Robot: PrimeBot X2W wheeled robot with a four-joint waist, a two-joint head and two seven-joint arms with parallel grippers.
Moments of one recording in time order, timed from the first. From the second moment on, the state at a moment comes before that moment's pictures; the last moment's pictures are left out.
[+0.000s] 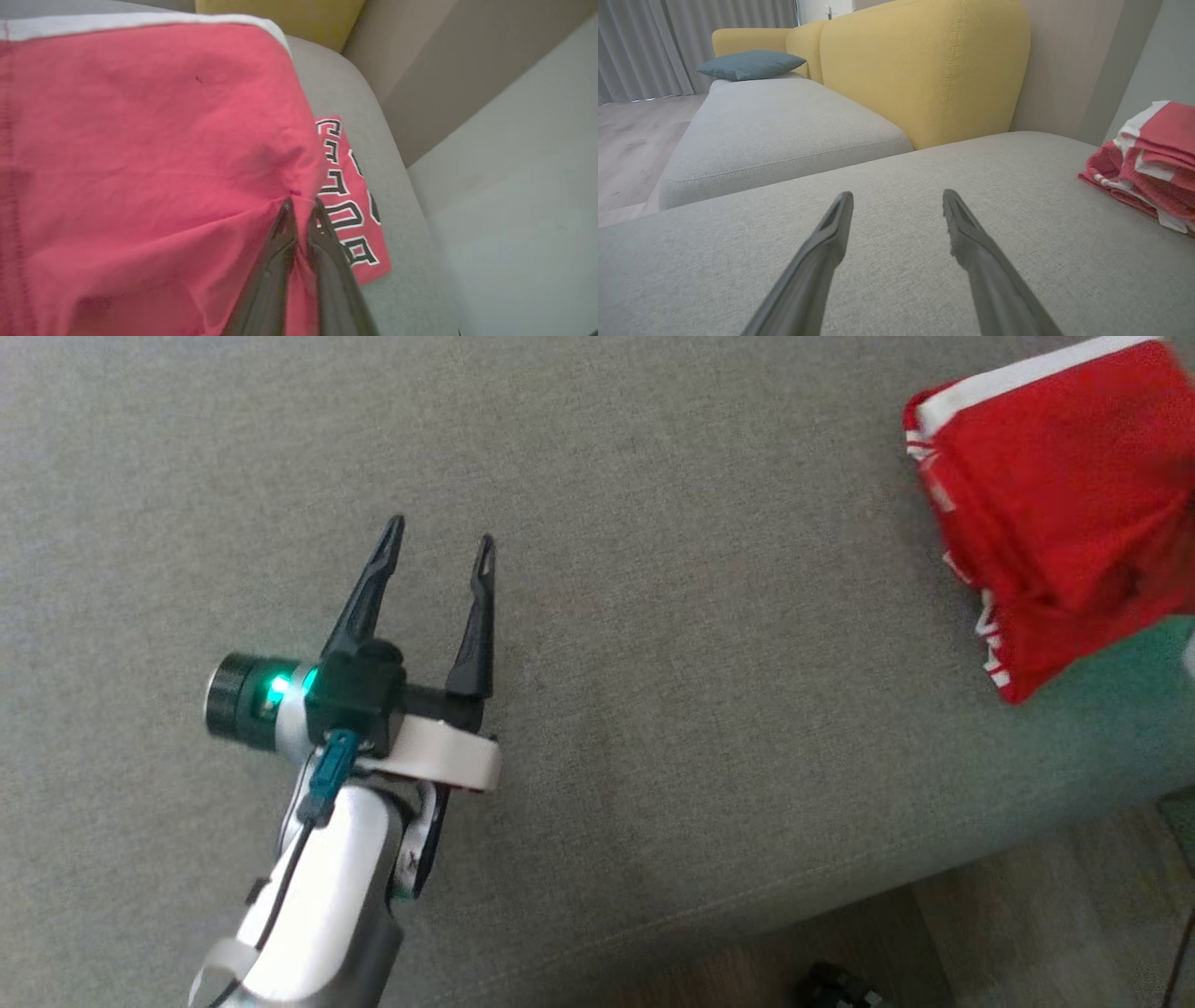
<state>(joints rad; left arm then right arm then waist) -0.33 0.09 -0.40 0.14 -0.05 0.17 -0.26 -0.53 -0.62 0.22 0.49 0.40 0.12 0.18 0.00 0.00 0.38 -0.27</state>
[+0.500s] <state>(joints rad) -0.40 0.09 -0.44 0.16 -0.05 0.16 -0.26 -0.59 -0.53 -0.01 0.70 0.42 0.12 0.11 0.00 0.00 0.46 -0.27</state>
